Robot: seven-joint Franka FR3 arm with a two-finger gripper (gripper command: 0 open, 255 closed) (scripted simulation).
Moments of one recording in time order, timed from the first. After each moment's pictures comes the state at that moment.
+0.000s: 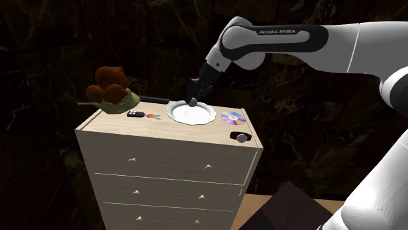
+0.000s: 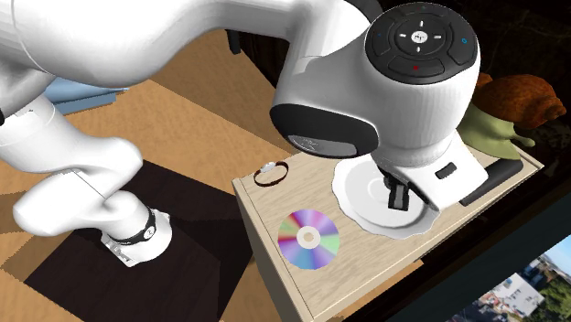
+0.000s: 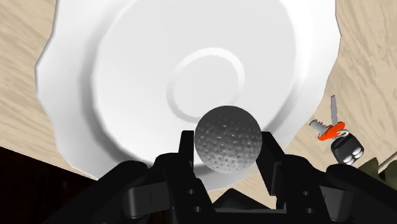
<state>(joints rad) -0.17 0.04 0.41 -1.77 0.36 2.10 -0.02</state>
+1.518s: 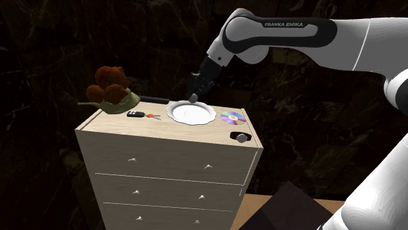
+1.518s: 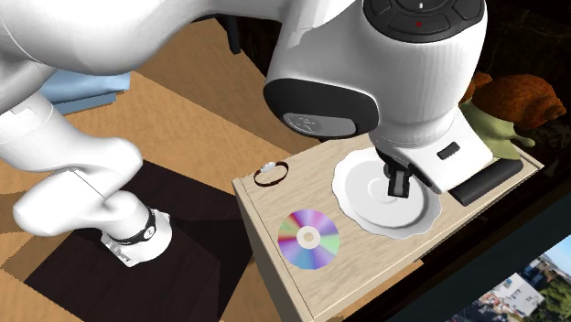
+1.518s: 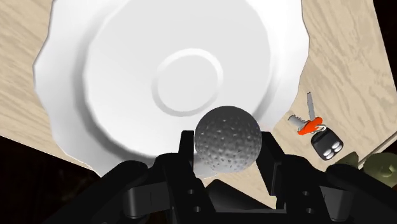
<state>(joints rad) -0.17 0.02 0.41 -1.74 0.36 2.05 0.01</state>
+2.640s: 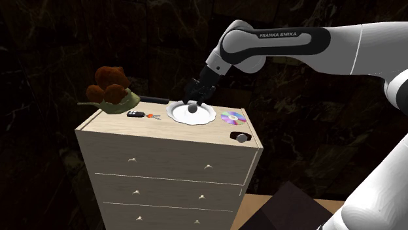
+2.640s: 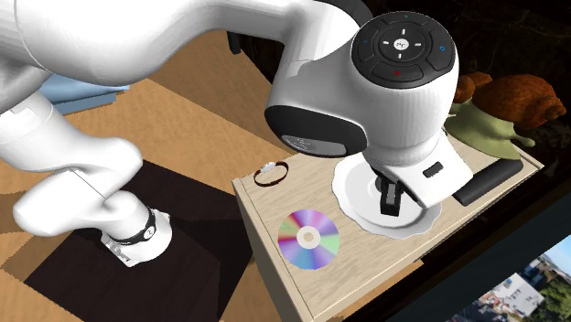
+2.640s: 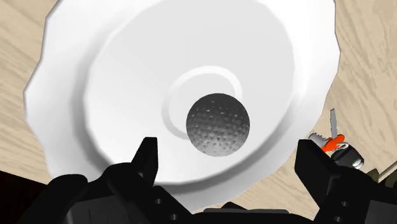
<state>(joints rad) -0.17 0.02 0.41 -1.82 0.37 2.13 -0.02</state>
